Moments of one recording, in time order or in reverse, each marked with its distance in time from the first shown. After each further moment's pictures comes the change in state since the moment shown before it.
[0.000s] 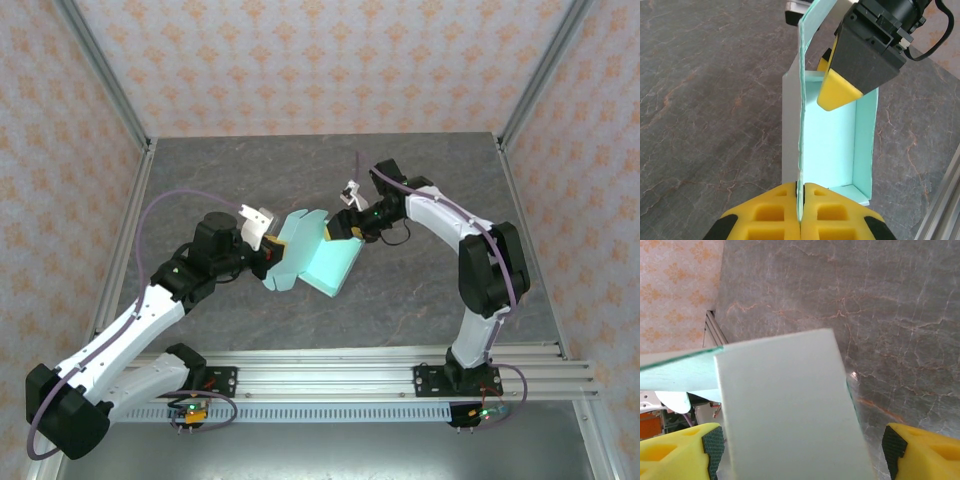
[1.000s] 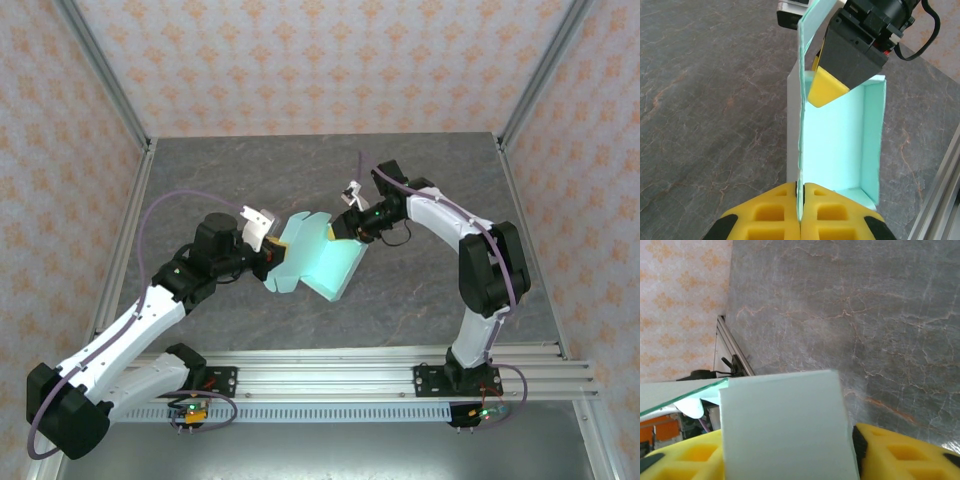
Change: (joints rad) left arm 0.000 0.000 -0.016 0.023 0.024 -0.001; right arm -0.013 0.000 -0.021 0.030 -0.037 0.045
